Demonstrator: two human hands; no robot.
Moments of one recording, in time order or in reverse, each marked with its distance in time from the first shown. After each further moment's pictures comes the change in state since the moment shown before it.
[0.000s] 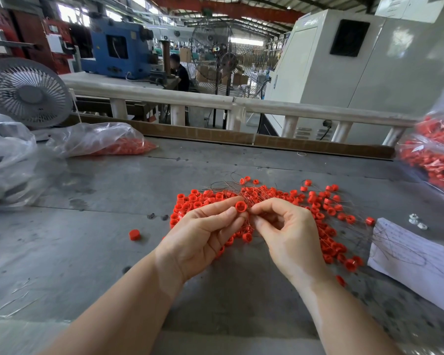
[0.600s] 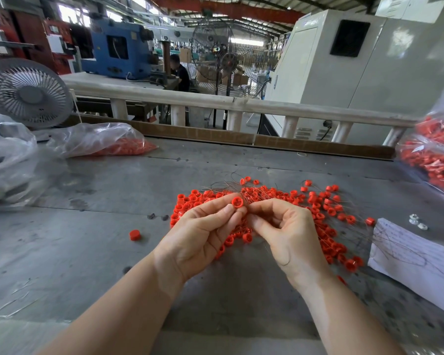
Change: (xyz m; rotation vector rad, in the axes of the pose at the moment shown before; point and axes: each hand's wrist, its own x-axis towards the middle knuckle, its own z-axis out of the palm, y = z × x) left_hand 0.000 0.000 0.001 -0.096 -0.019 0.043; right_hand 0.000 -0.002 0.001 0.270 -0.053 0.147
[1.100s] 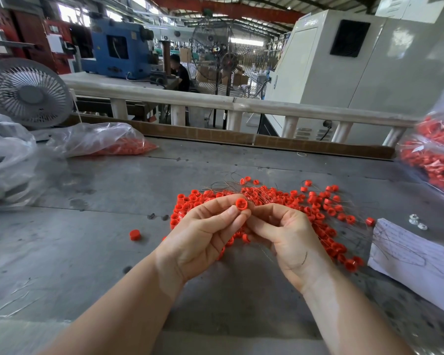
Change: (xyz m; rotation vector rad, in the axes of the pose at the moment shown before) left_hand -0.002 0.000 0.000 0.045 -0.093 0.002; right_hand 0.000 -0.001 -0.002 0.366 -0.070 0.315
